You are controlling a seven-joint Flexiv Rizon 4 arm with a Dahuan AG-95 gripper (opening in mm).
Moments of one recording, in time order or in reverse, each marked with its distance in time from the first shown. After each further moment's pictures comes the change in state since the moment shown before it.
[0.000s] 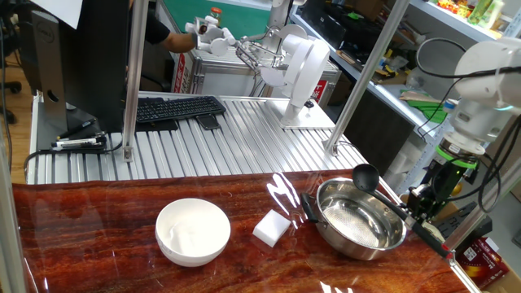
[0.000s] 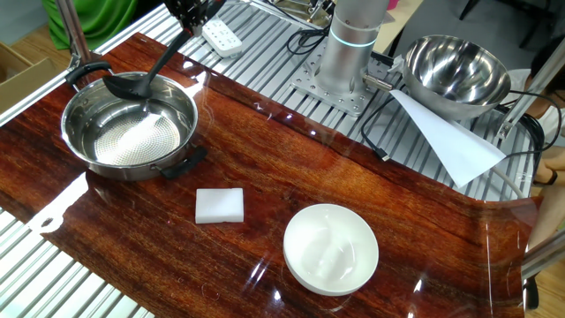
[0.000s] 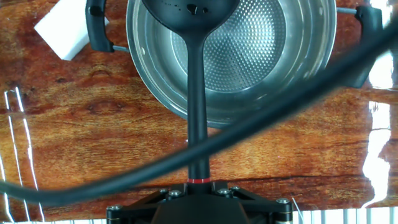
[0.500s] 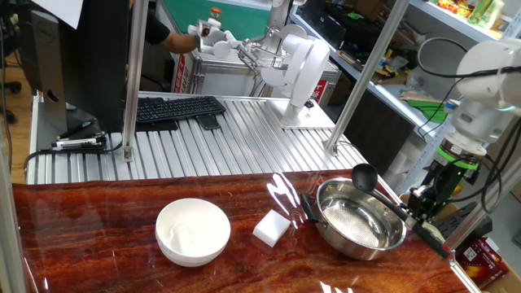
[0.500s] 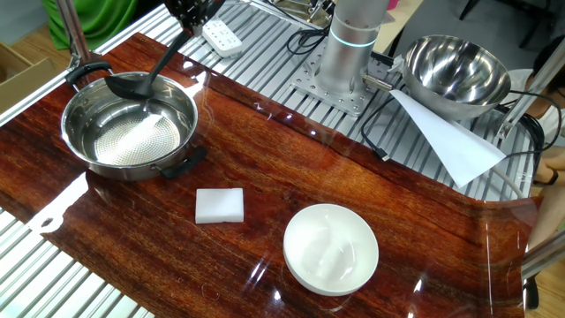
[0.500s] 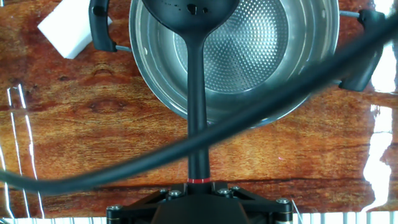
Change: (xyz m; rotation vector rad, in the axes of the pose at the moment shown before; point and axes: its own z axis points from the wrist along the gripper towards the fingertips) arm 0.003 -0.004 0.005 -0.015 -0.030 -0.036
